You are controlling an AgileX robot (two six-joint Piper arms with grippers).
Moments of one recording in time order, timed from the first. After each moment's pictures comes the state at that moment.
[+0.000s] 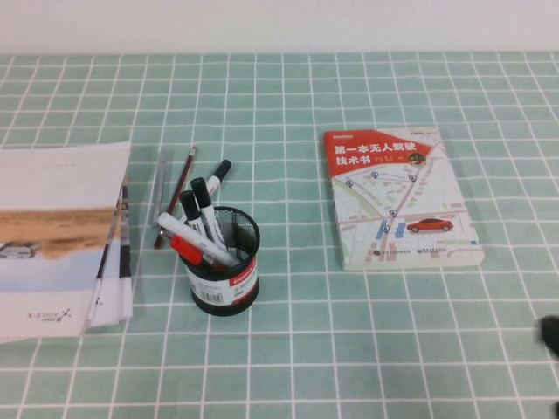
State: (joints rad) right arm 0.74 0.60 -0.32 -0.71 0.34 0.86; left arm 0.01 -0.01 0.02 -0.04 0.38 0.01
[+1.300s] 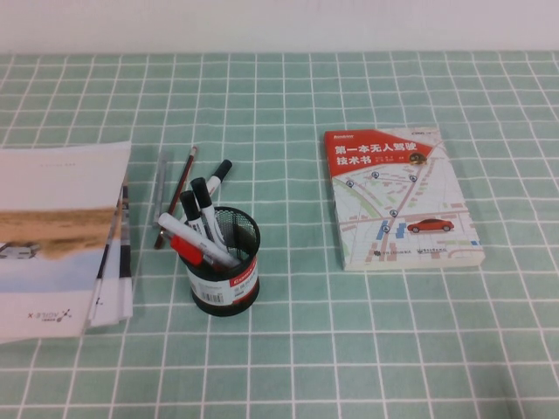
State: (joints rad) right arm 0.14 -0.01 0.02 0.01 0.27 0.03; left arm 0.01 -0.01 0.02 -0.04 0.38 0.01
